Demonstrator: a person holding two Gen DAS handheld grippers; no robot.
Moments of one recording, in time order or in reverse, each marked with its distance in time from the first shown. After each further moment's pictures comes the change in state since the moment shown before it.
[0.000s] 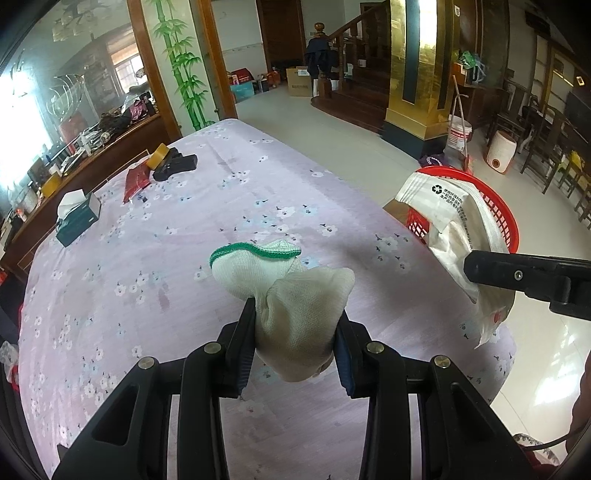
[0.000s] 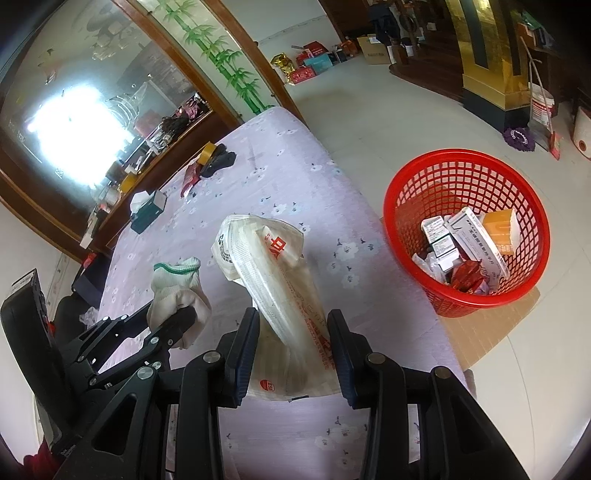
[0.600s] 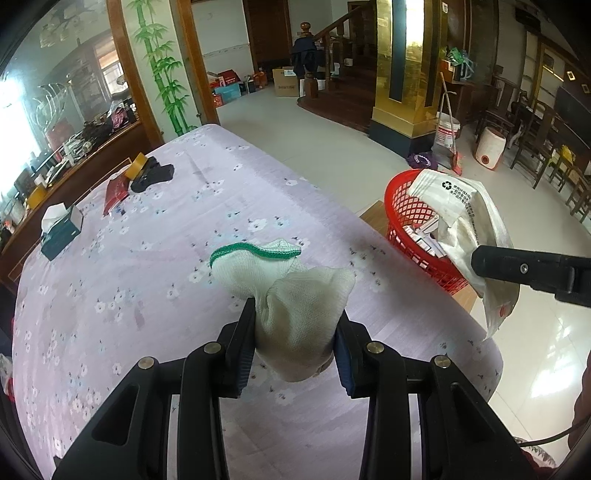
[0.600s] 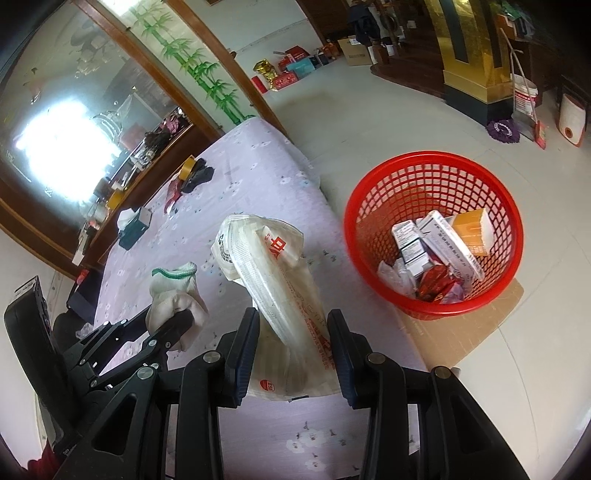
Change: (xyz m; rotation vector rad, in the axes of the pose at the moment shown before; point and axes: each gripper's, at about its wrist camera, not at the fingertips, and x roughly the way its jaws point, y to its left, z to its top) left arm 0.012 -0.027 0.020 0.031 0.000 -0.040; right arm -0.016 -0.032 0.011 0.059 -0.023 -0.033
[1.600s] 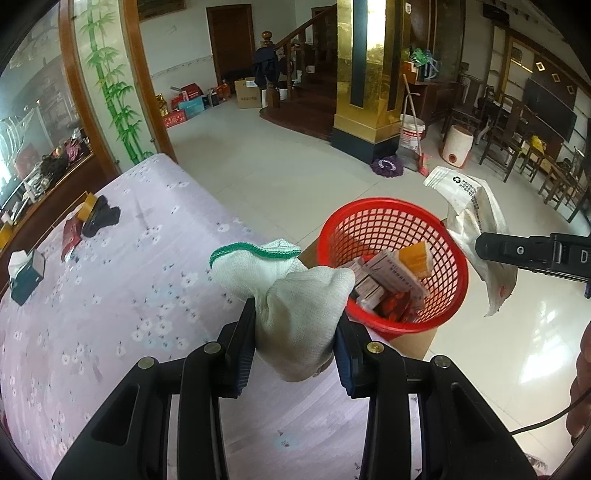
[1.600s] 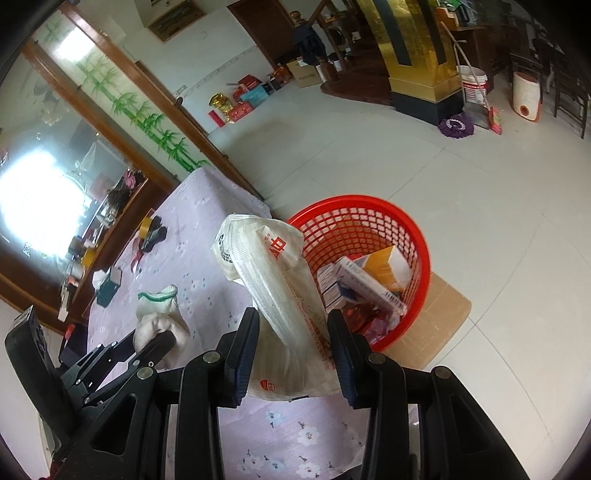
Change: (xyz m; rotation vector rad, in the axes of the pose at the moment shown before) left arm 0.014 -0.061 0.056 0.077 -0.036 -0.114; right arm -0.045 -0.084 0.039 0.153 -0.107 -0.086
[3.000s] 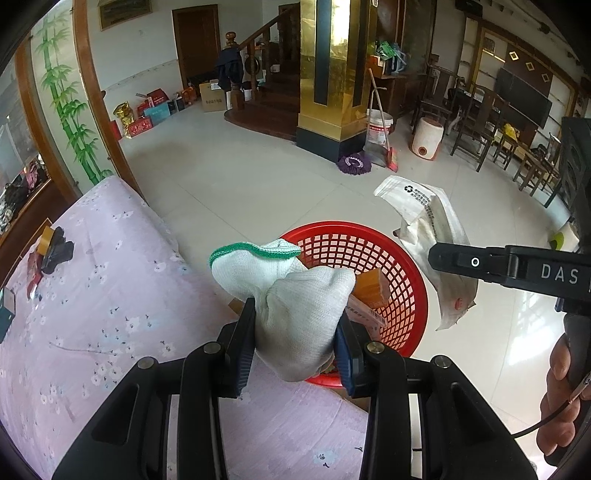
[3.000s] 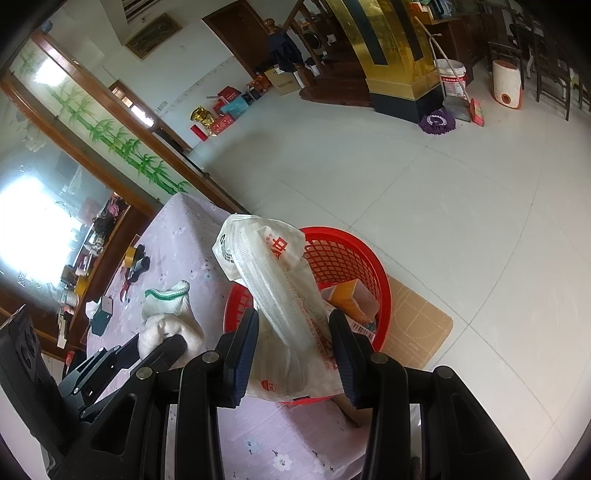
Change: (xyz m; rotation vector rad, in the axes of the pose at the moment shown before) left arm 0.031 -0.057 0.049 0.066 0.014 -0.101; right arm 0.002 -0.041 0.035 0.080 -0.017 -0.021
